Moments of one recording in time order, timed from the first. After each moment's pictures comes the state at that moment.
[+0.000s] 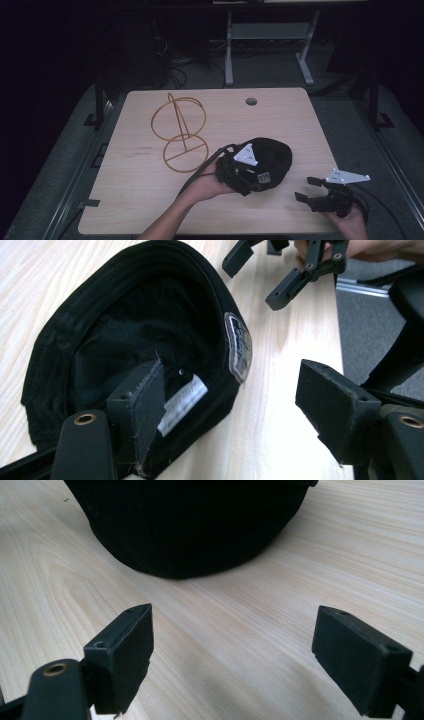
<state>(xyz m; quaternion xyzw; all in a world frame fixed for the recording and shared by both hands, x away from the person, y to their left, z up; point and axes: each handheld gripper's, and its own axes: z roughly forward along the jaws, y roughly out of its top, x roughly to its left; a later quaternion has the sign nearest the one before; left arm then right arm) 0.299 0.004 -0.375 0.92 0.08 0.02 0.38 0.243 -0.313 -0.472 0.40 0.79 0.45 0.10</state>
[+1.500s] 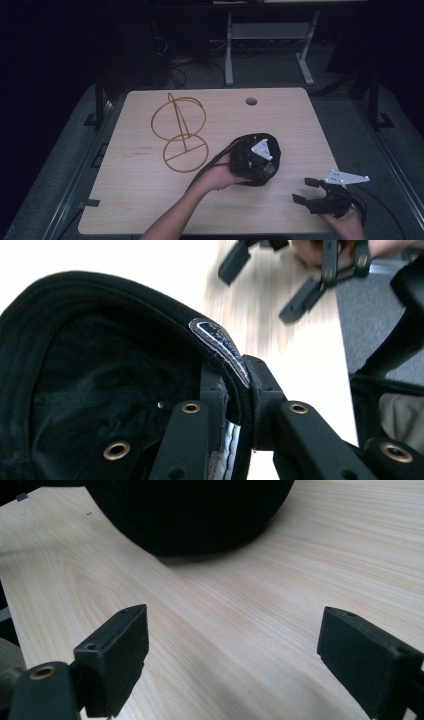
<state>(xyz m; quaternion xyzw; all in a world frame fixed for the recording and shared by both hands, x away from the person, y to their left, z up) 0.315 -0.023 -0.363 0.93 0.05 0.01 0.36 0.239 -0.306 -0.470 0.40 0.78 0.48 0.08</state>
